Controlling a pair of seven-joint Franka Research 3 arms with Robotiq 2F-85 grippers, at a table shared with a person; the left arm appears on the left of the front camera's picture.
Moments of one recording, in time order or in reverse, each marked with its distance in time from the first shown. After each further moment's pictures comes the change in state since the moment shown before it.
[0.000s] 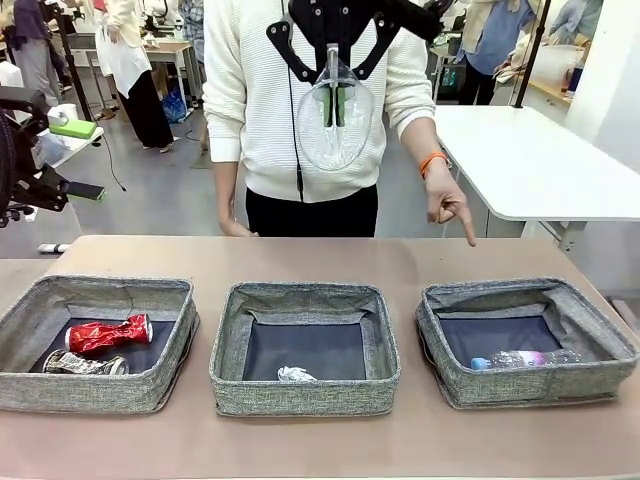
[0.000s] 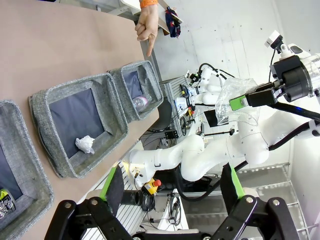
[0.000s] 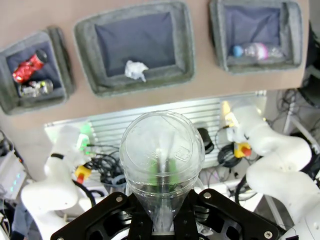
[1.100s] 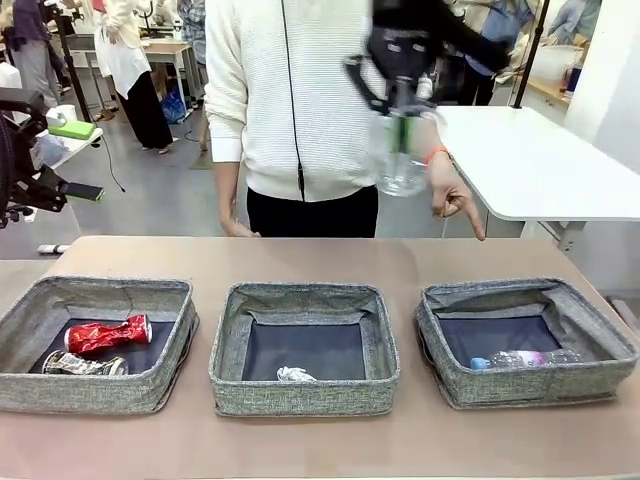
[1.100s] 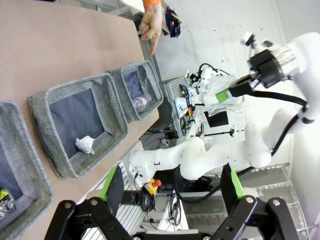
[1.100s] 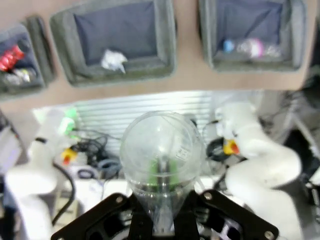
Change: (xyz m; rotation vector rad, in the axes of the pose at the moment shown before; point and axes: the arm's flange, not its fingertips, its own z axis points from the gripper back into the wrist) left arm 0.000 0.000 0.000 0.000 -0.001 0.000; right arm 0.042 -0.104 -0.040 0.074 0.128 0.058
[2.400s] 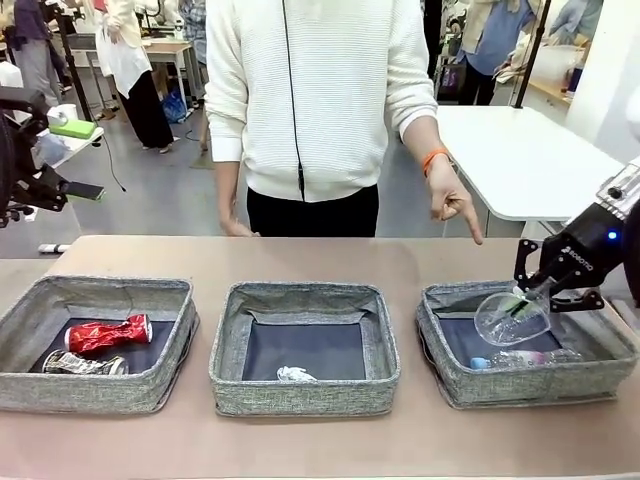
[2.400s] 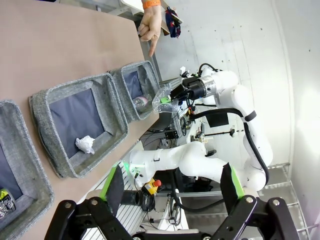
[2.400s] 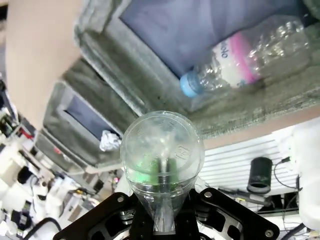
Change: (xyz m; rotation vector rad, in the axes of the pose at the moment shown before) left arm 0.000 0.000 0.000 0.000 0.000 0.000; right arm 0.044 -0.260 -0.241 0.598 -0.039 -0.506
